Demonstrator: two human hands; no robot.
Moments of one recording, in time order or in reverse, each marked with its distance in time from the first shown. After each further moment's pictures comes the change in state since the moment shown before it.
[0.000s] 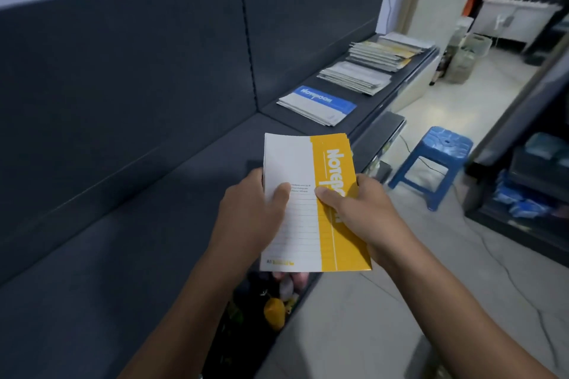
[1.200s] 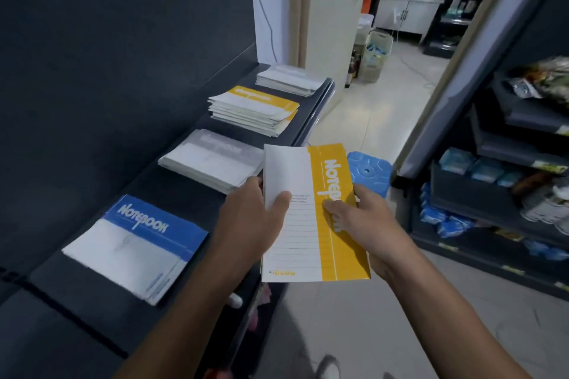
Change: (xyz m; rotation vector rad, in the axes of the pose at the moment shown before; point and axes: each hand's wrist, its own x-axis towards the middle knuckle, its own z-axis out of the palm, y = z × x) left_hand 0.384 0.283 0.282 0.022 -0.227 0.138; right_hand 0.400 -0.038 -0.308 0.085 0.249 0.200
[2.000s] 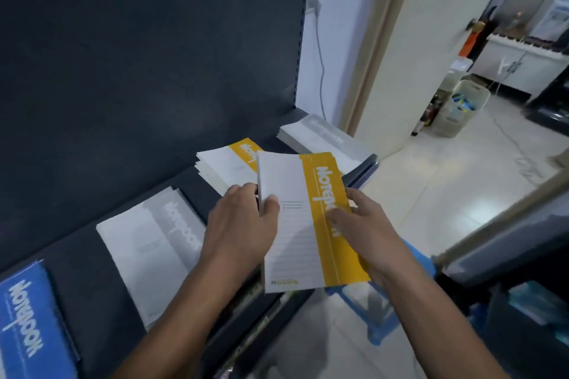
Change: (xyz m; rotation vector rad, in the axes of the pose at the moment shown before) left_hand 0.255 0.077 0.048 0.078 0.298 -0.228; right_hand 0.300 -0.139 -0.025 -0.157 -0.301 -0.144
